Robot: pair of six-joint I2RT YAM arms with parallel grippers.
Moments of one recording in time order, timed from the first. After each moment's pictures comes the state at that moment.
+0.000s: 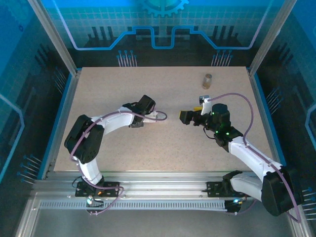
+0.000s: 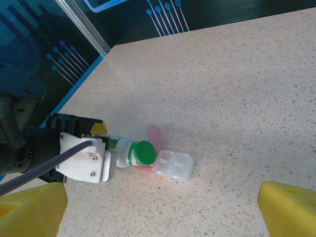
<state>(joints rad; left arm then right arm) -0.54 1.78 1.15 -0.56 -0.42 0.92 0.35 1.10 0.59 0.15 -0.32 0.38</state>
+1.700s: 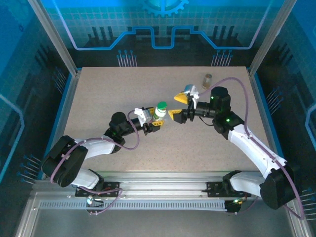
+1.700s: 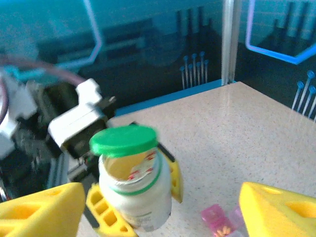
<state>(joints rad) -0.50 1.44 0.49 1.00 0.63 0.10 0.42 1.17 0.91 0.02 -0.81 -0.10</state>
